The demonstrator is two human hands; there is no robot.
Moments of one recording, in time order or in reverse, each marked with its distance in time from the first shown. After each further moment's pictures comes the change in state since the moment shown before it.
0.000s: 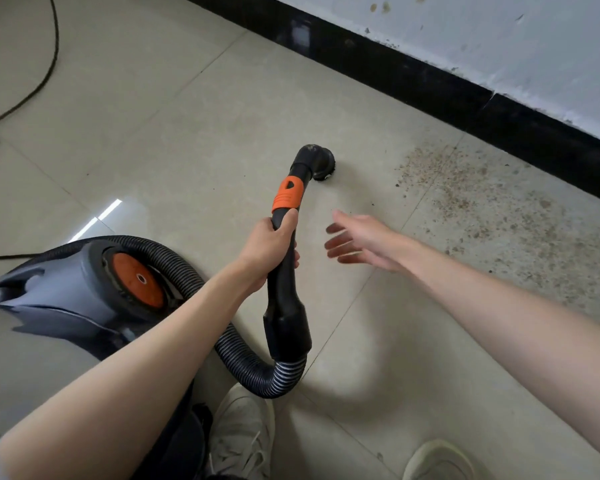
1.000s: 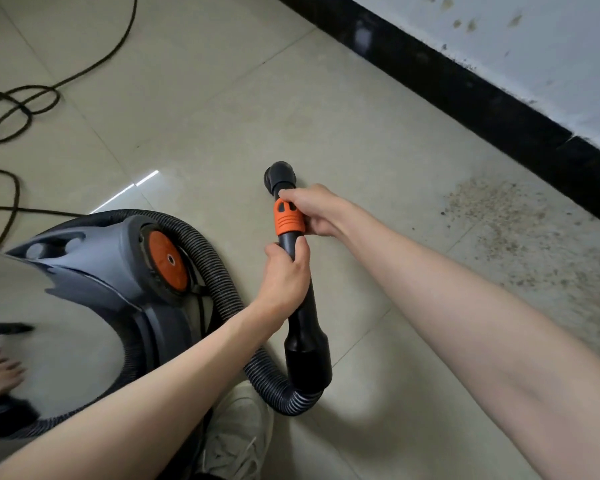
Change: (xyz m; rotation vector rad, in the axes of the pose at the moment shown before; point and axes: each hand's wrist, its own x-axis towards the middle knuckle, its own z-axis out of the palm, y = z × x) left_hand -0.025 -0.017 -0.004 0.027 0.304 -0.016; right_hand 0.055 -0.076 0.104 -0.020 -0.059 -0.055
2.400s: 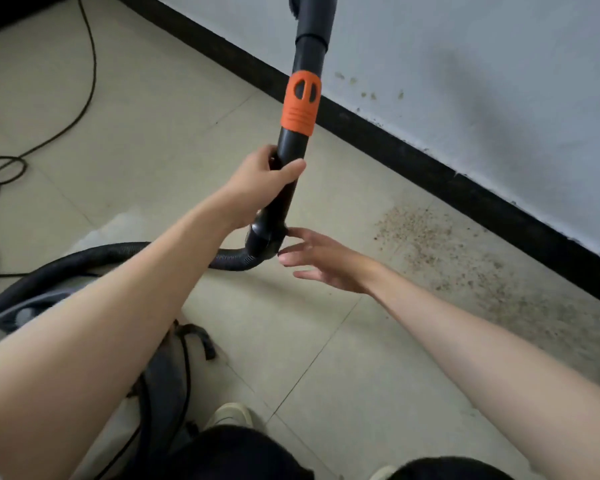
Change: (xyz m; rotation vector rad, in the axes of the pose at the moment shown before) left_hand -0.003 0.187 -0.023 0.131 -0.285 0.441; right_hand -0.117 -0.008 -0.087 -0.077 -0.260 -0.122
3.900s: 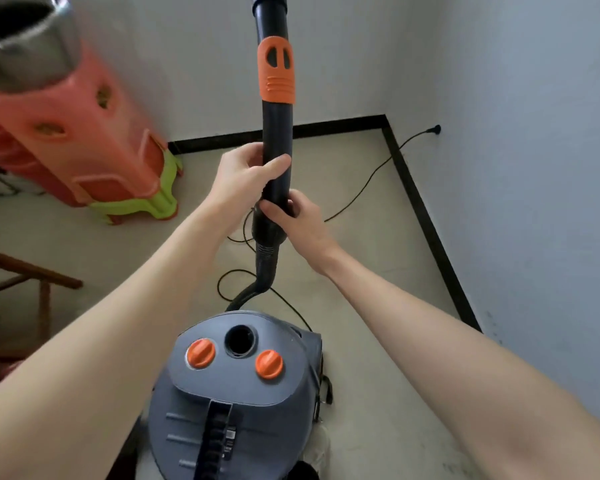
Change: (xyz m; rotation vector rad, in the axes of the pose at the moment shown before) left_hand -0.268 0.354 -0.541 -0.267 0.837 -0.072; right_hand -0.137 -0.552 0.439 -0.315 -0.270 -0.439
